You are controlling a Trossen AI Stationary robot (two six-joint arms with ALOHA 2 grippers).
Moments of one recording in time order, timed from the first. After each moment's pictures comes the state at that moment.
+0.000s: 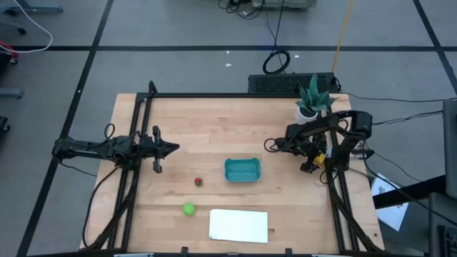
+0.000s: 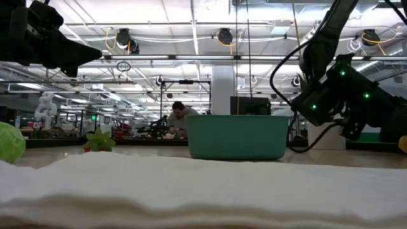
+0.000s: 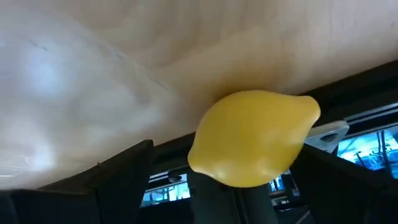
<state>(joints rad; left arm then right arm) -0.10 0.08 0.04 0.05 -0.23 0.00 -0.29 1.73 0.67 -1.29 0.02 0.24</state>
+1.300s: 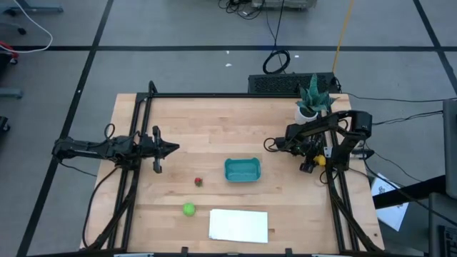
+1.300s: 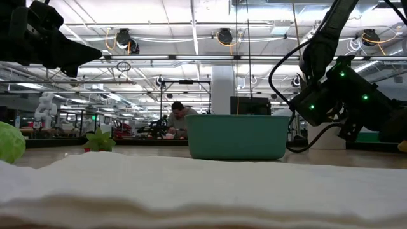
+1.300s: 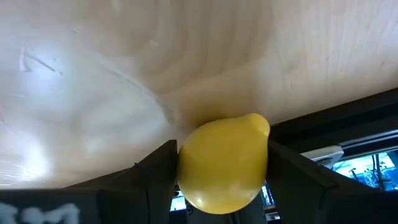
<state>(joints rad) -0.10 0.08 0.04 0.05 -0.23 -0.01 -0.29 1.73 0.67 -1.28 0.02 0.19</state>
